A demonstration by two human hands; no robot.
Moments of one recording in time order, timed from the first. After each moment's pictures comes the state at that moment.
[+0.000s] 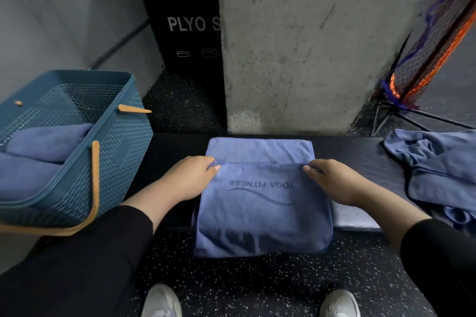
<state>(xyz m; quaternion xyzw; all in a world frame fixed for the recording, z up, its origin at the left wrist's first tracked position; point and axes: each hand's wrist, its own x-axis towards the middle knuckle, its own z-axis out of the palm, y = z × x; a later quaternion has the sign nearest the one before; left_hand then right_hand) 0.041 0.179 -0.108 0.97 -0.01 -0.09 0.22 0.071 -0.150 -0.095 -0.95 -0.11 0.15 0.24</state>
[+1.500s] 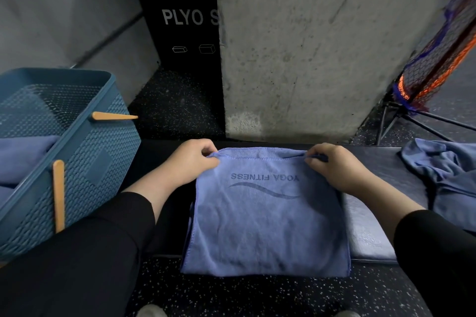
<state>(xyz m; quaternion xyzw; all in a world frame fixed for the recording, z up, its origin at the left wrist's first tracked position) 0.120 0.191 -0.132 0.90 0.01 -0.04 0.44 0.146 -0.145 -0.121 -0.94 -0.10 0.06 0.31</state>
